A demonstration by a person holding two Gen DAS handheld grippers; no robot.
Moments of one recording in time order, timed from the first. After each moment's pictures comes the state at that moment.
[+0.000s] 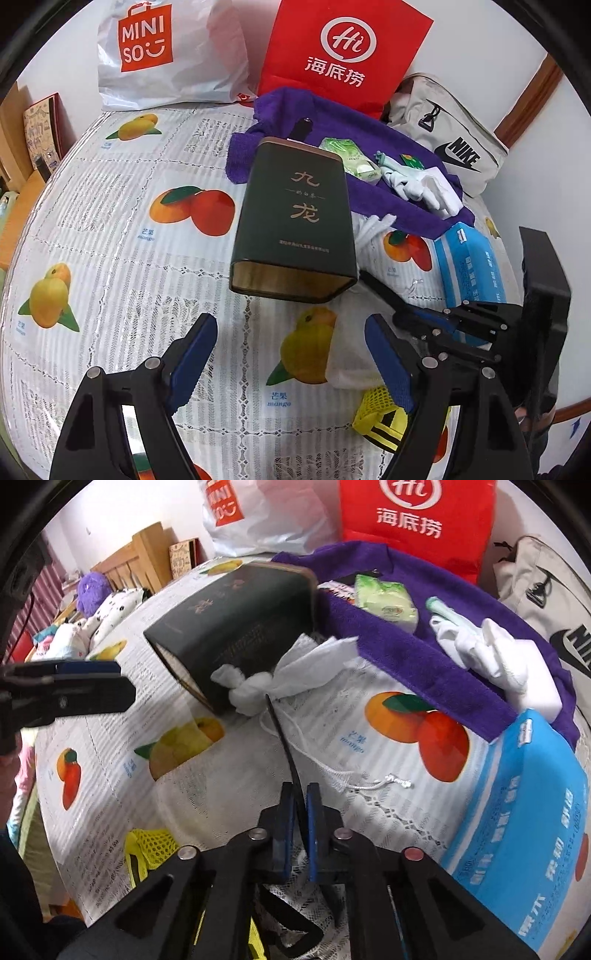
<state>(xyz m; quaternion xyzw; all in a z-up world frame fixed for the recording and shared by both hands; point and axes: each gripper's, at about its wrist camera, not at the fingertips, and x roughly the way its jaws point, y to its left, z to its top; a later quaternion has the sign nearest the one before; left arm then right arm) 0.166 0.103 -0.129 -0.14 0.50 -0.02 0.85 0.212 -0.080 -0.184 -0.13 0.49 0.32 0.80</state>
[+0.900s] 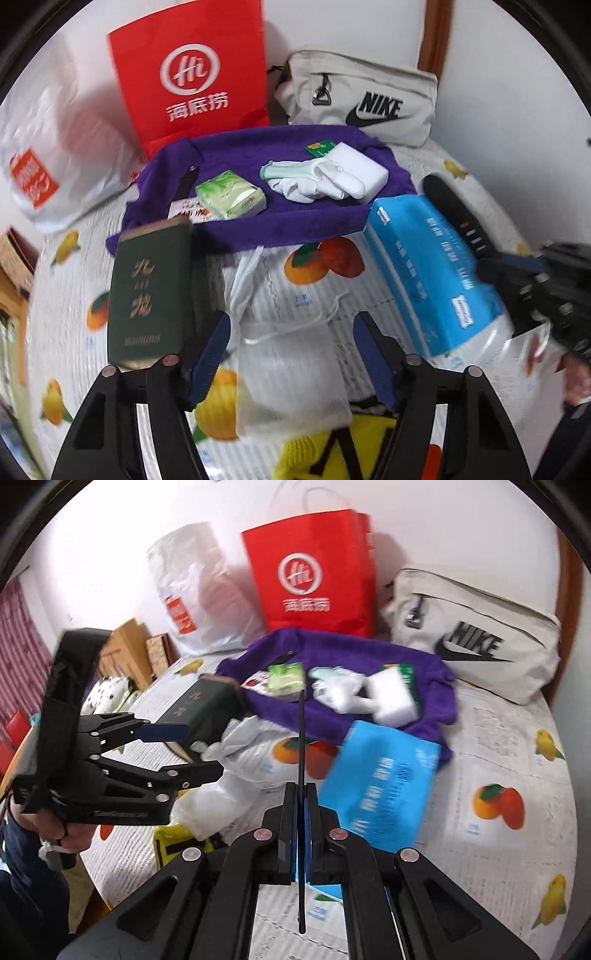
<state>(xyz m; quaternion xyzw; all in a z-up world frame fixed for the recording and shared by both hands) 0.203 -0.022 -0.105 0.05 0.47 -0.09 0.88 0.185 -0.210 -0.103 -0.02 0.40 0.26 0.88</state>
